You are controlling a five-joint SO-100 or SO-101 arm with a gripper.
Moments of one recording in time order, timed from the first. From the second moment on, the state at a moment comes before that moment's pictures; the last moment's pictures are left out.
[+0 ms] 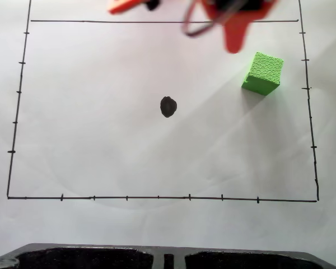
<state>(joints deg) -29.0 125.4 120.8 69.5 50.0</state>
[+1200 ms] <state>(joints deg) -39.7 104.6 106.7 79.5 67.1</state>
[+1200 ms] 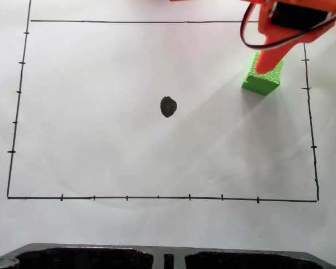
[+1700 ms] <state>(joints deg) -43.0 97.6 106.7 76.6 68.2</state>
